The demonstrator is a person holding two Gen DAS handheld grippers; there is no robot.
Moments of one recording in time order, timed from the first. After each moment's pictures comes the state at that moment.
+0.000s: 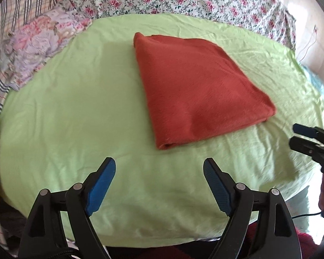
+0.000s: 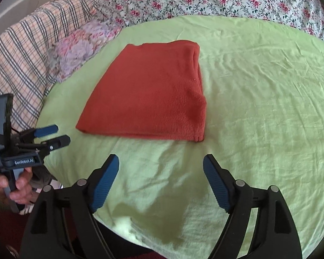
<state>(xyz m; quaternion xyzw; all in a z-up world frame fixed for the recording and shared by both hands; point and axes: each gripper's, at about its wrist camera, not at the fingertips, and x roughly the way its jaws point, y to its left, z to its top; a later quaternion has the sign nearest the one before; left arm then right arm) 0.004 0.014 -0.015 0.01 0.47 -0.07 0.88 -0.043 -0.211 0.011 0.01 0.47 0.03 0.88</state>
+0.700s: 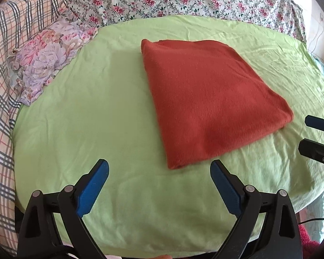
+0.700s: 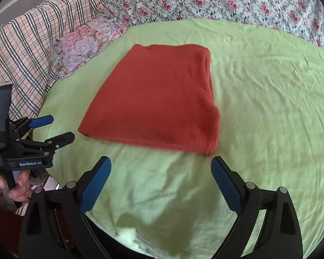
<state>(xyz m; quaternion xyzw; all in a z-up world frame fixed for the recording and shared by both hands) 0.031 0.005 -0.009 0.06 0.46 -0.03 0.88 -0.020 -0.188 0.013 -0.01 0.46 0.04 0.89</state>
